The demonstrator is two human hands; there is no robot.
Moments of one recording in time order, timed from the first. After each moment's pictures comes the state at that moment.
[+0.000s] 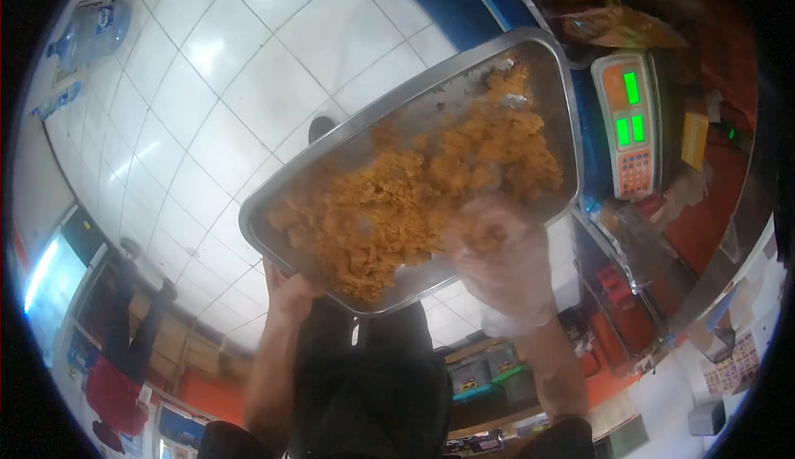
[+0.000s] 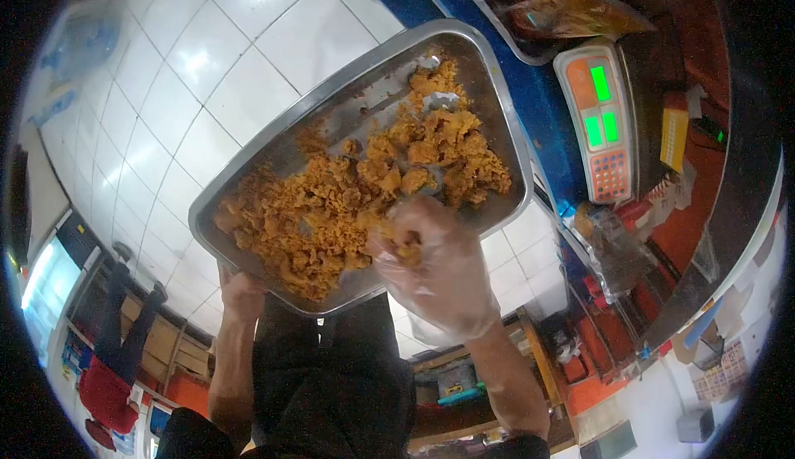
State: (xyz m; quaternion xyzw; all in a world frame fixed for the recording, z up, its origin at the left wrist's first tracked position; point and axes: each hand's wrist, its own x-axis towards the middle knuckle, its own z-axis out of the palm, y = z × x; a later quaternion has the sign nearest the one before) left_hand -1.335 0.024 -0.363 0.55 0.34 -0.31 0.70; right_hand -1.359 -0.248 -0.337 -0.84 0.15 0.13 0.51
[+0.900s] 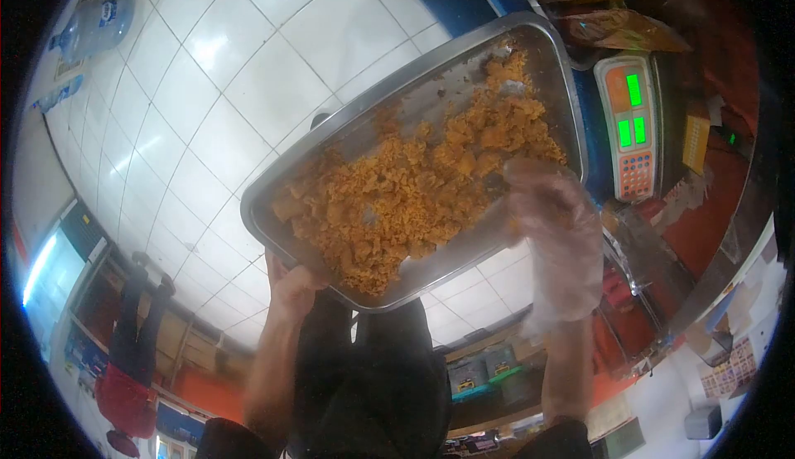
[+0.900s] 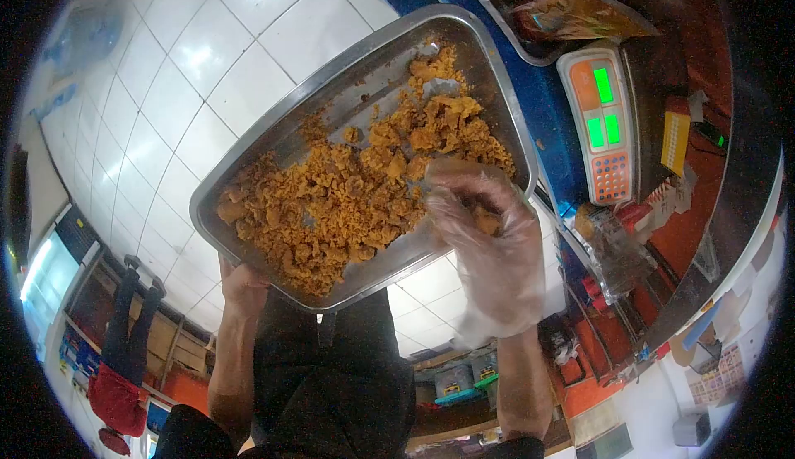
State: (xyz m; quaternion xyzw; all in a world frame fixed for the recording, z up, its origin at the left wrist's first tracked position) left_hand -1.326 0.002 -0.358 0.55 0.34 -0.25 0.72; right_hand -1.337 -0.273 -0.306 -0.59 0.41 0.09 0.69
